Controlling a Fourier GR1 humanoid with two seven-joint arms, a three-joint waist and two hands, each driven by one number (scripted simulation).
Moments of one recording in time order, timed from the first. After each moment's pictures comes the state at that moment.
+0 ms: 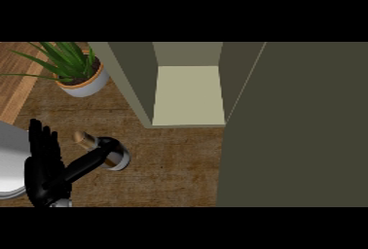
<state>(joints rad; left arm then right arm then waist) 0.10 0.08 -0.08 -1.79 -0.10 0.72 0.25 0.14 -0.19 0.40 -2.53 -0.06 -0.04 0.46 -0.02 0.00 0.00</state>
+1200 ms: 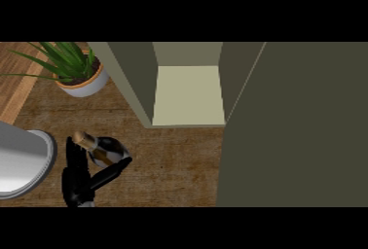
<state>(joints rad) 0.08 0.00 0.04 -1.28 0.22 0.50 -0.28 0.13 -0.20 0.38 -2.53 -0.06 -0.05 0.45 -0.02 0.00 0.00</state>
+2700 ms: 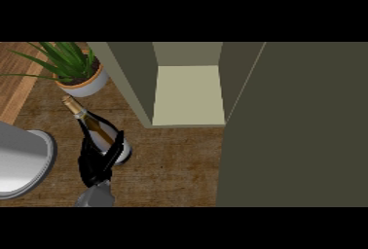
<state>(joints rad) -0.18 0.00 0.10 -0.85 0.66 0.33 -0.68 0.12 -0.22 0.35 -2.52 -0.07 -0.04 0.47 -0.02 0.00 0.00</state>
